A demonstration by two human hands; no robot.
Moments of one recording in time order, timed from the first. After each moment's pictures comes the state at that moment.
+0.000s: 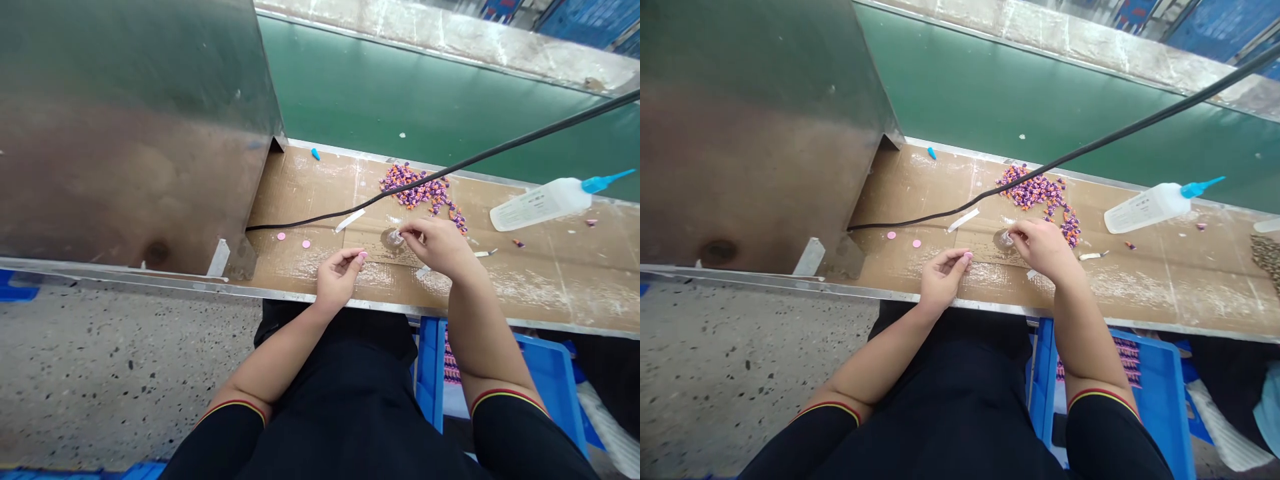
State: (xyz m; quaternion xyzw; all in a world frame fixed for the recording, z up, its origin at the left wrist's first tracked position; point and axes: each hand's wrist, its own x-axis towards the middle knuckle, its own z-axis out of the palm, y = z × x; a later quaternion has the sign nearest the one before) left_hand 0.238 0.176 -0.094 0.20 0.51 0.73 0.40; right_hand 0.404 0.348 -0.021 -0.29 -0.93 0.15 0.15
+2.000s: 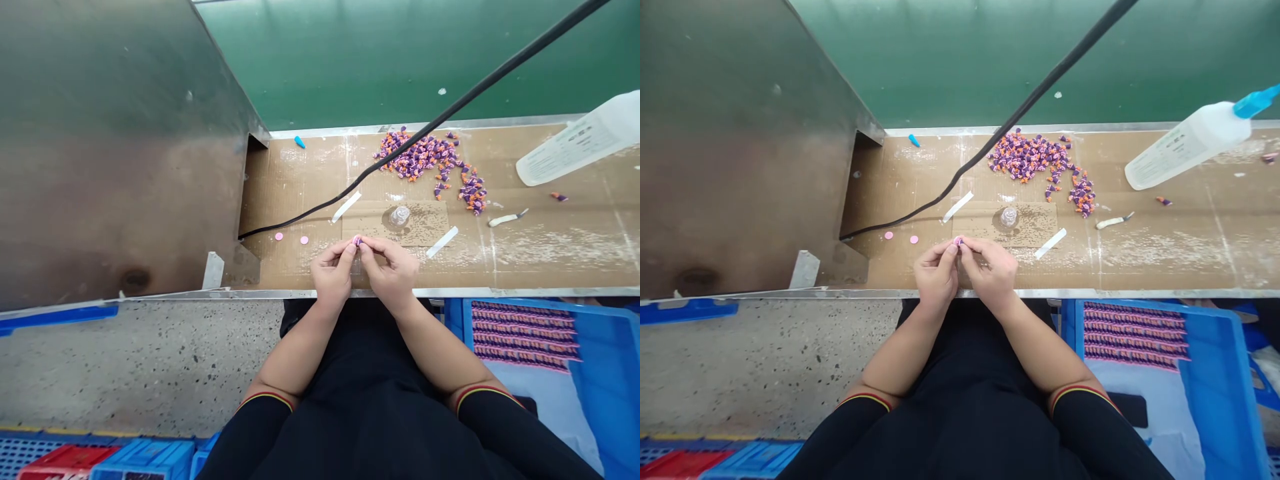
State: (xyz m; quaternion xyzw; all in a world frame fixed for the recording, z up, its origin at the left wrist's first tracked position) left_hand 0.237 0.174 -0.102 0.20 0.55 0.74 0.33; right_hand 0.335 0.217 -0.079 -0.41 -0.71 0.31 0.49
